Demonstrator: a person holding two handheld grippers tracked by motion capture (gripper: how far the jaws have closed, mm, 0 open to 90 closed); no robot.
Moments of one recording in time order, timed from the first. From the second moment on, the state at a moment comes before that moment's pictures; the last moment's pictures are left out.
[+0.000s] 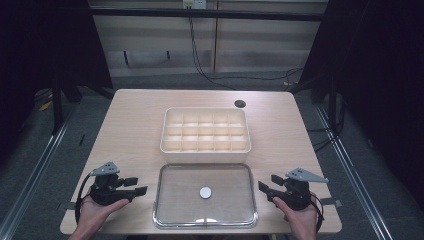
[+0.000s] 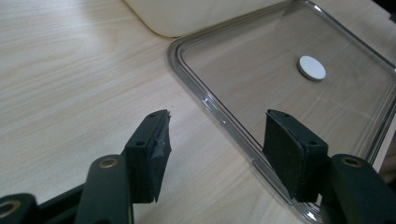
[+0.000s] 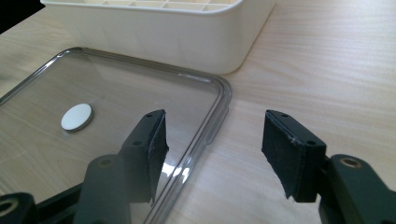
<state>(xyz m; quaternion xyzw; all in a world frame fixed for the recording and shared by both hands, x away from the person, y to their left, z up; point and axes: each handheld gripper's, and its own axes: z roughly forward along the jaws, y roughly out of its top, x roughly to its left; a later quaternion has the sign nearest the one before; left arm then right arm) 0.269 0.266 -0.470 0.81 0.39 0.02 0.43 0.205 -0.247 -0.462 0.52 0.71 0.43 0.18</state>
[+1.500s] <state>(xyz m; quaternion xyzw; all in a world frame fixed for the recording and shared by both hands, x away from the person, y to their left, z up) 0.294 0.218 -0.488 0.84 0.39 0.01 0.39 0.260 -0.222 -0.495 0.55 0.75 0.37 0.11</state>
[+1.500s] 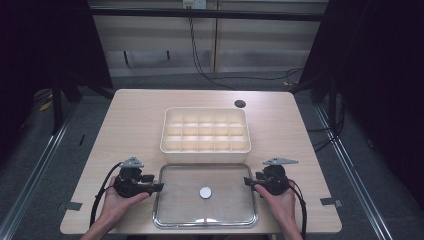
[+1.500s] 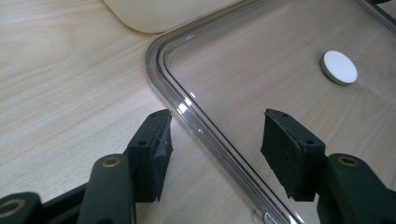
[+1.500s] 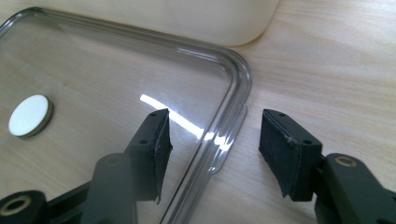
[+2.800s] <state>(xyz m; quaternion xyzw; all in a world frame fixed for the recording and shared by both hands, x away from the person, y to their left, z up) 0.292 0.215 -0.495 0.85 0.37 -0.01 0.38 0.256 -0.242 -0.501 0.60 0.63 0.49 0.01</state>
